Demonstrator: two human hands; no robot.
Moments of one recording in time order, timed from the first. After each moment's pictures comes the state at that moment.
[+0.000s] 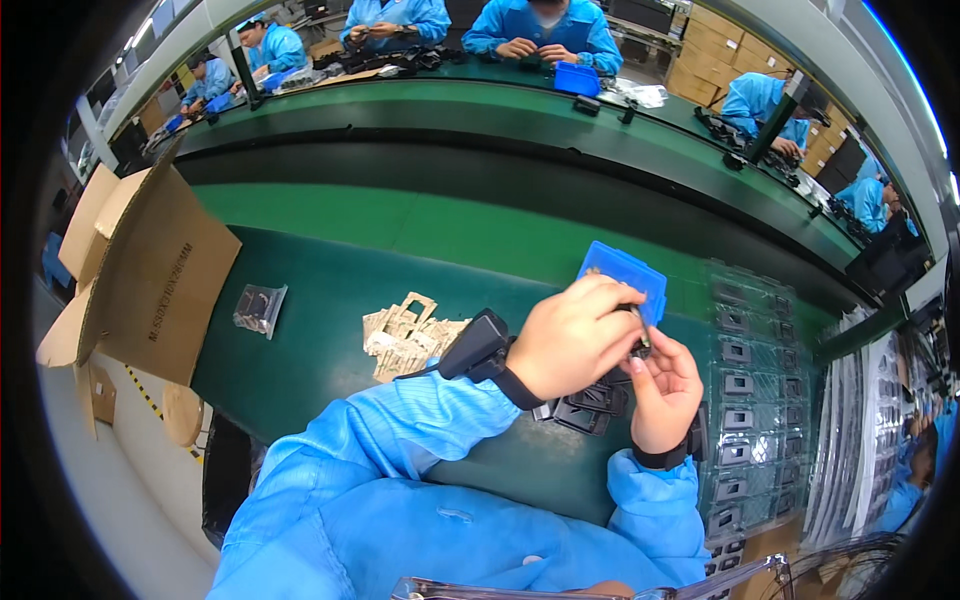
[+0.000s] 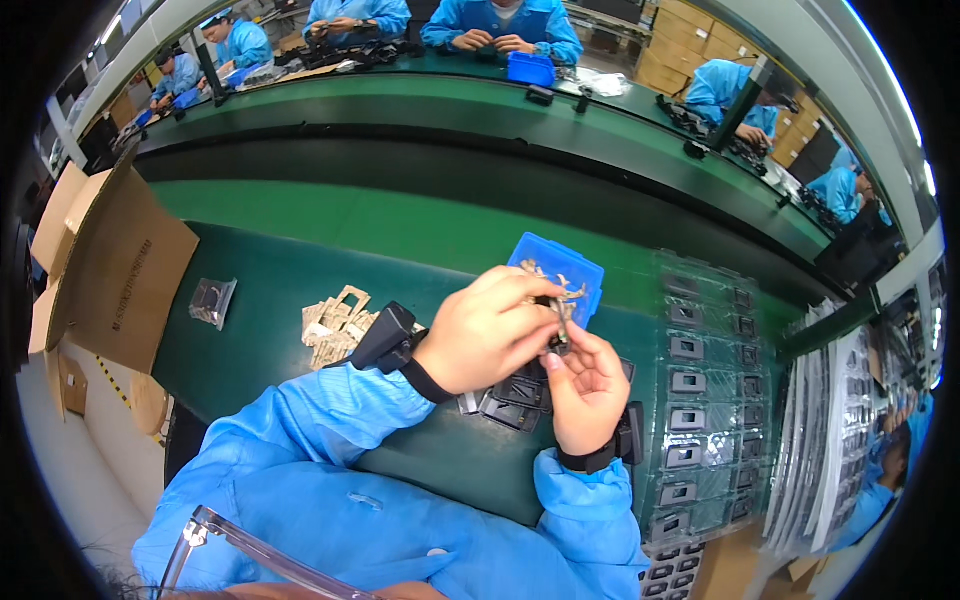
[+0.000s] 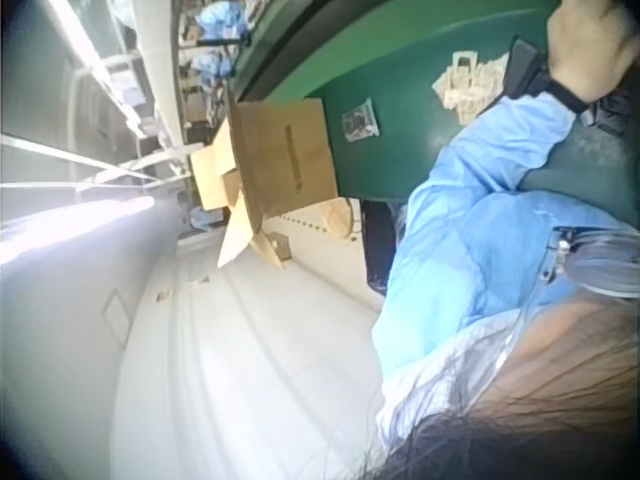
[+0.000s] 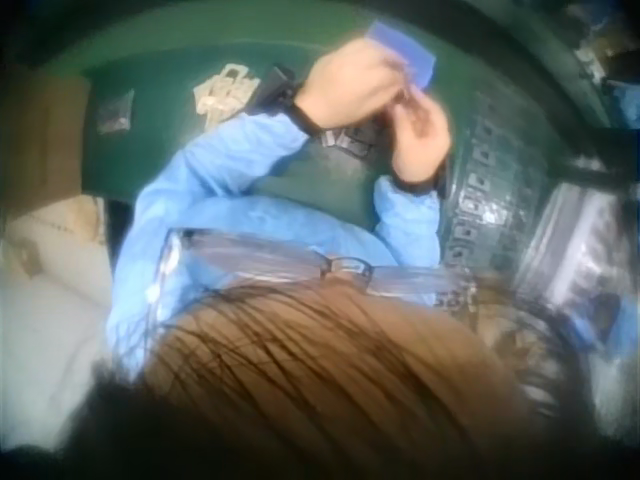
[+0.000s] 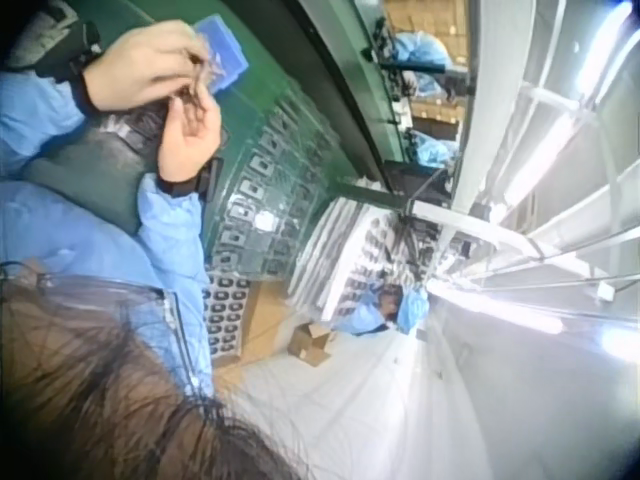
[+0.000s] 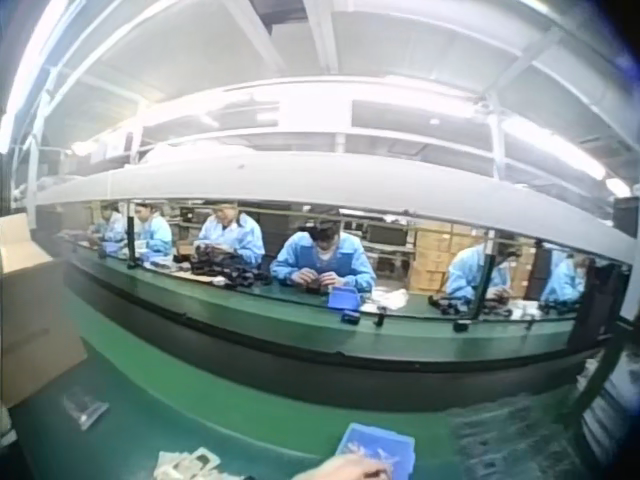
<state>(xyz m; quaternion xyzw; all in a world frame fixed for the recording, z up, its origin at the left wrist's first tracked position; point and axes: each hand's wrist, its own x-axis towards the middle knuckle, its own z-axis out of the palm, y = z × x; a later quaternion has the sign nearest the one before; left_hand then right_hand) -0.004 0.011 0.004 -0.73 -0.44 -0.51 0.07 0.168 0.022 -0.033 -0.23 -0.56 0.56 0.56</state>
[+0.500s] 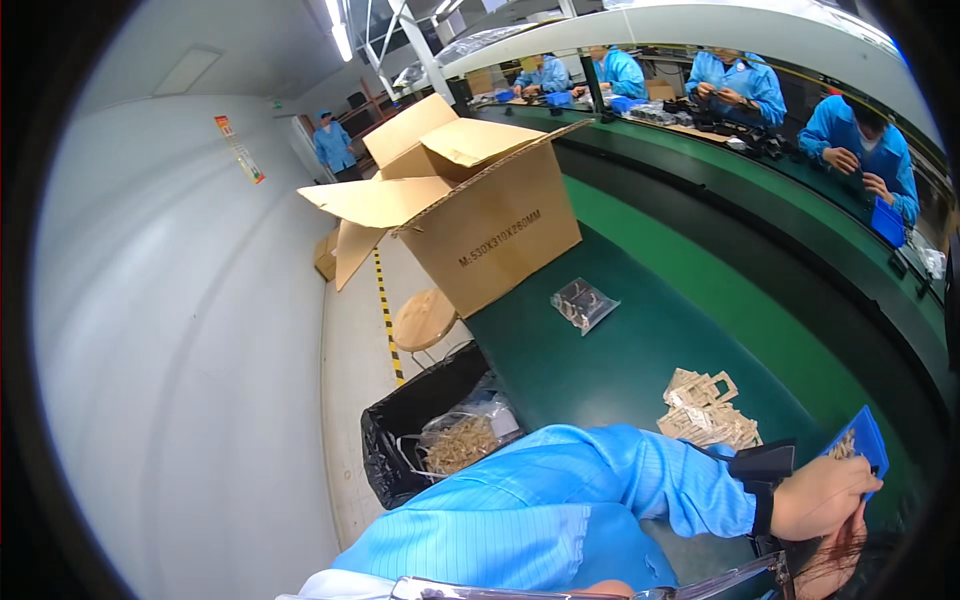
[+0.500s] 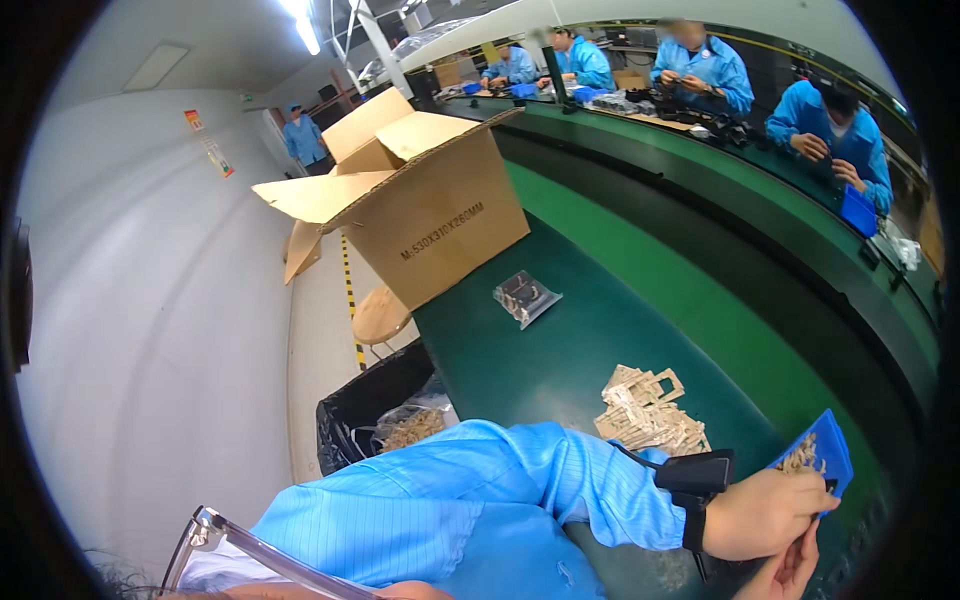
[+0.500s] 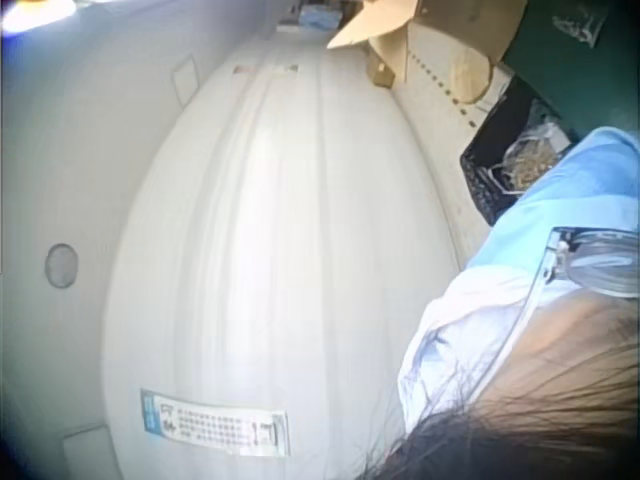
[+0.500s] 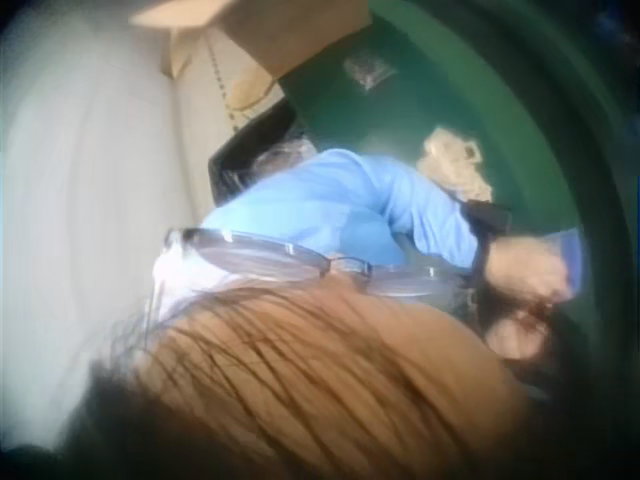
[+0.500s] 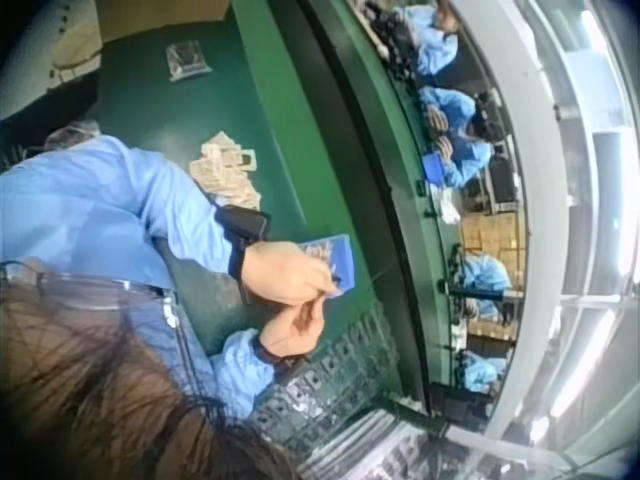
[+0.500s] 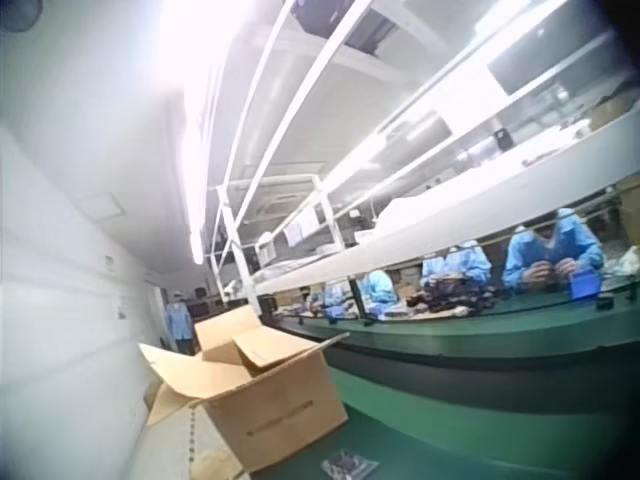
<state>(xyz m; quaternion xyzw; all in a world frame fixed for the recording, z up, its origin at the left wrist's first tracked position) 0.029 0.012 -0.018 -0.70 -0.46 -0.55 0.05 0.189 0.044 -0.064 -0.17 -0.49 0.62 0.58</state>
